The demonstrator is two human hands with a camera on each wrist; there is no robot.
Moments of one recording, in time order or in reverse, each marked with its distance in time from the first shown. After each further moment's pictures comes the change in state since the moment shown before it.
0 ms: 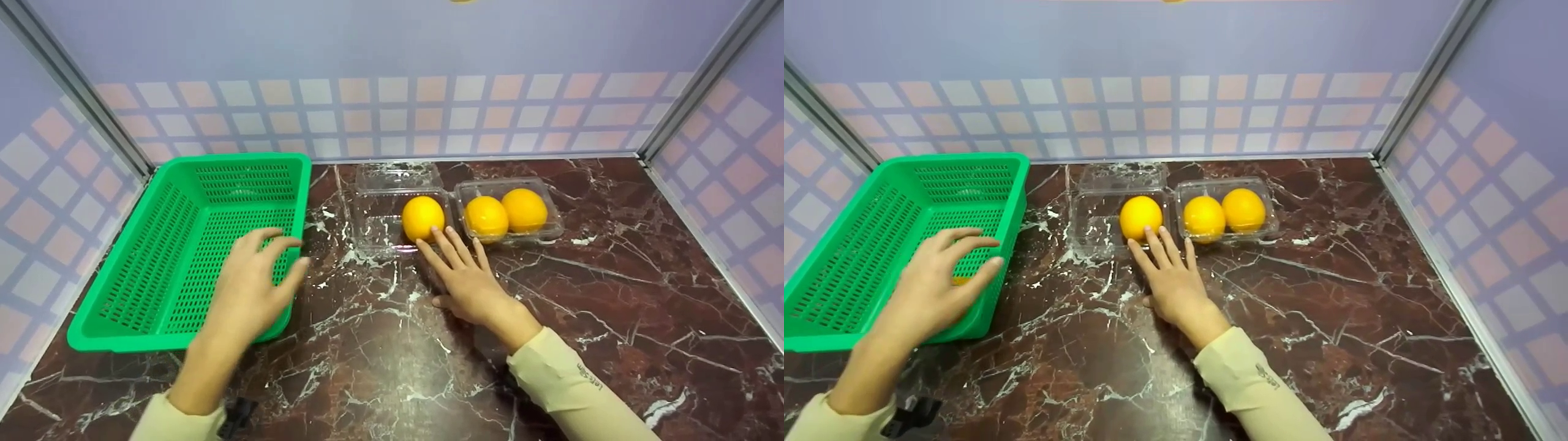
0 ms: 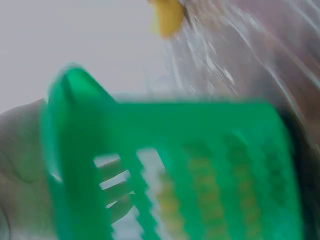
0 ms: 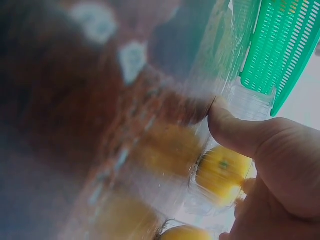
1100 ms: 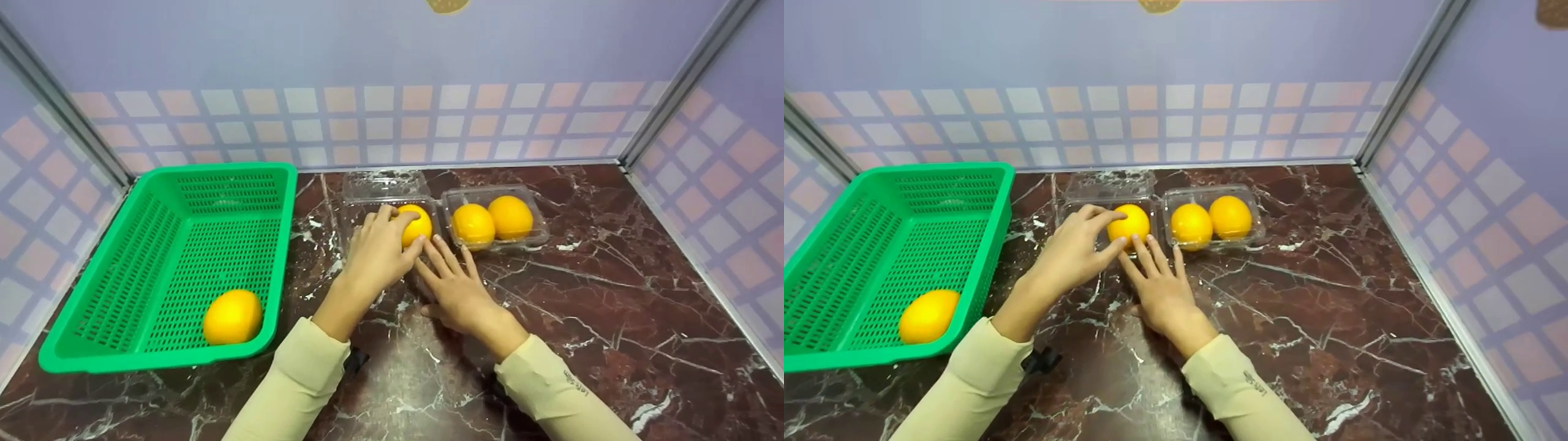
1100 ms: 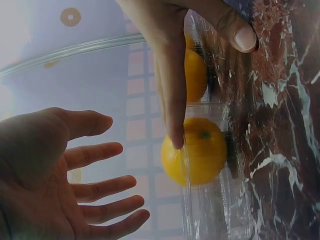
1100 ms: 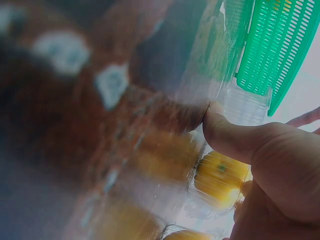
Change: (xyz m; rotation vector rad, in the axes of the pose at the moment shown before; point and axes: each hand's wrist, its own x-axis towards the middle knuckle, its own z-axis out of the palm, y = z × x) left_hand 0.092 0.111 0.103 -0.012 -0.196 0.102; right_hand 0.000 0.000 -0.001 -0.068 -0.017 0.030
